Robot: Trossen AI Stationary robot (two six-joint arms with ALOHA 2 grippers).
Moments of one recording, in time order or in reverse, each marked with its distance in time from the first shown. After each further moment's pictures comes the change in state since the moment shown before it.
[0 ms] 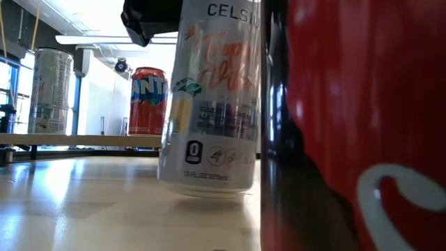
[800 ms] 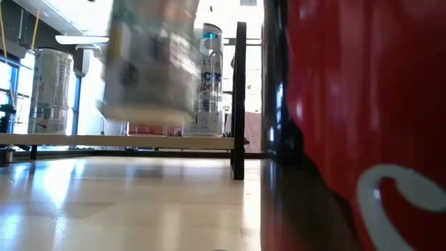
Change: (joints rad) left arm -0.120 -0.142 0.001 -0.217 -0.203 -0.095; right arm 0.000 0.000 0.000 -0.001 0.000 0.000
